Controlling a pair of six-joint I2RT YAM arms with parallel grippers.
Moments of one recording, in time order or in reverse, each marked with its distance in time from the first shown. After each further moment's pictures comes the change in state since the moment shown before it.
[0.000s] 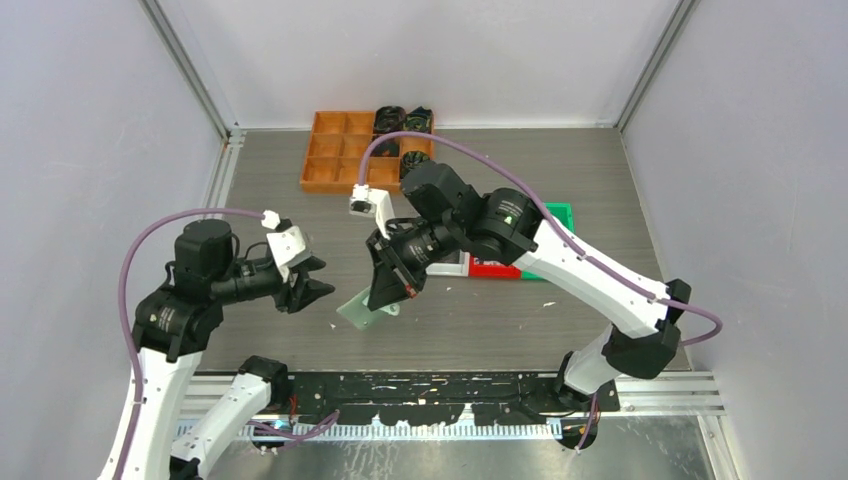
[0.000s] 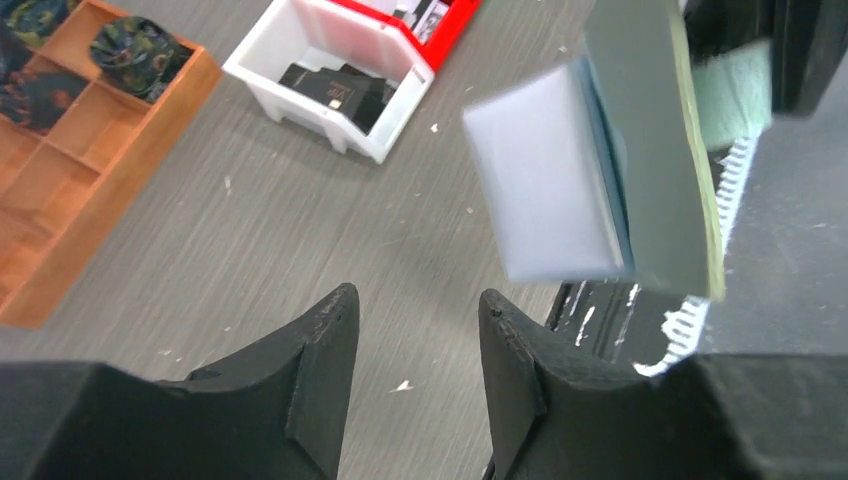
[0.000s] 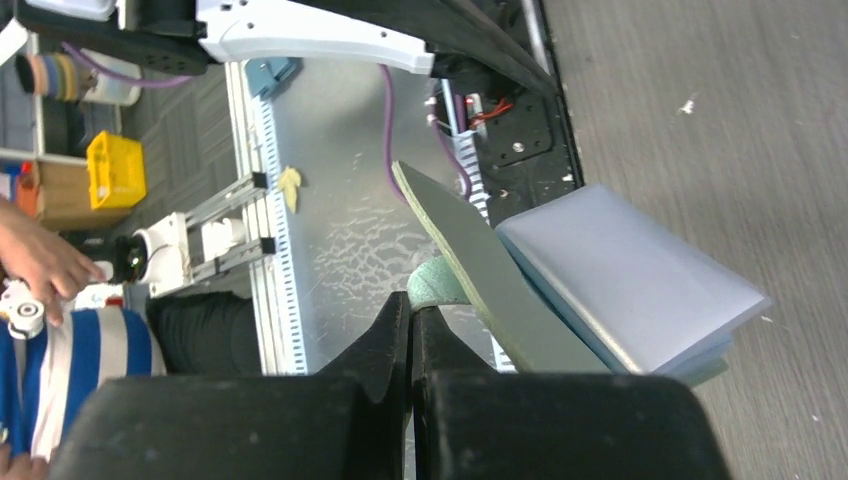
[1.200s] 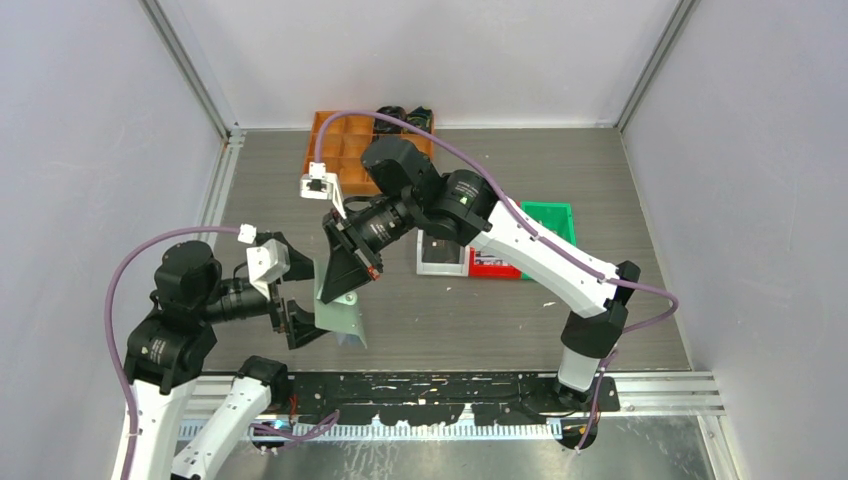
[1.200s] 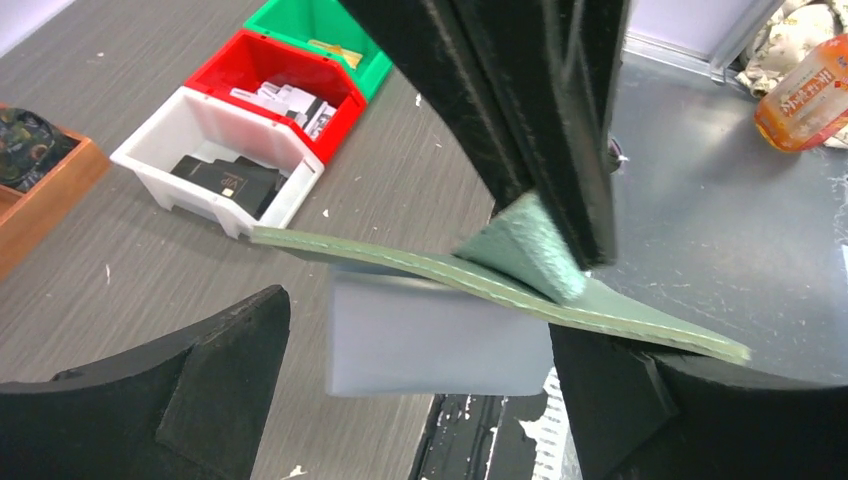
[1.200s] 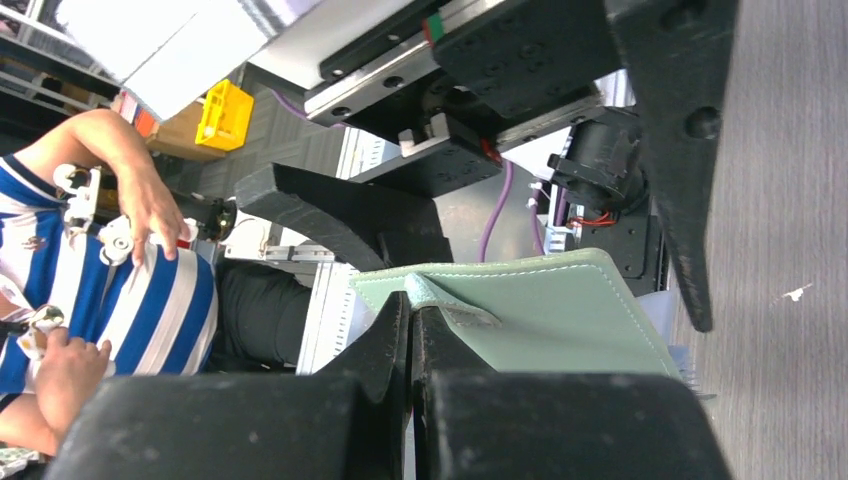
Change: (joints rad) left arm 0.003 -0.136 -0.083 0.157 0.244 -0.296; right arm 0.011 0.250 0.286 0.131 -0.306 -0.009
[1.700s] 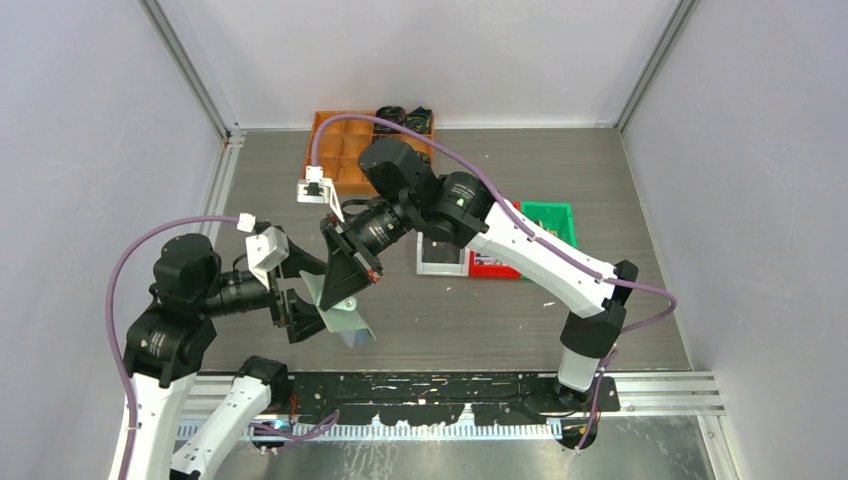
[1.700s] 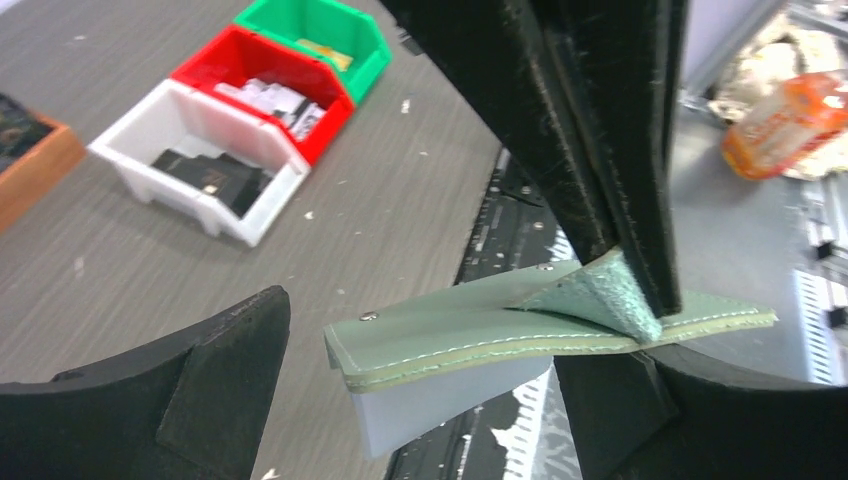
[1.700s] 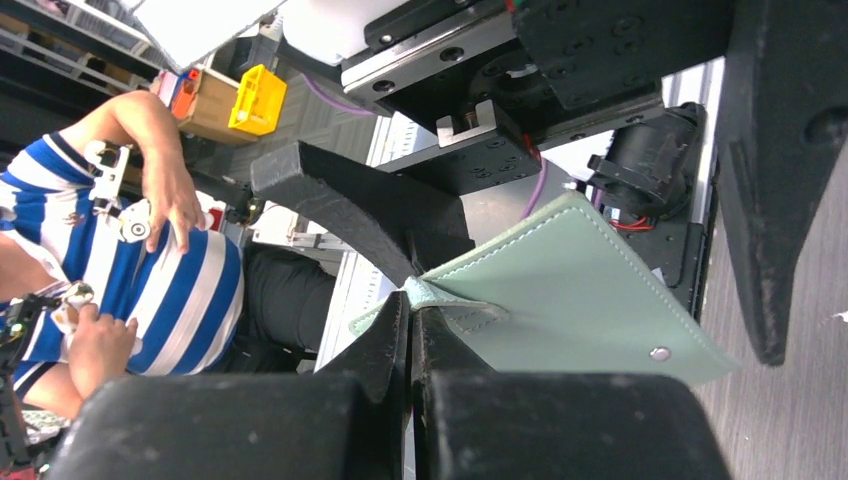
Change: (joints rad) left arm 0.000 0.032 0.026 0.015 -0.041 -0.073; right arm 0.010 0.006 -0.011 0.034 -0.068 0.023
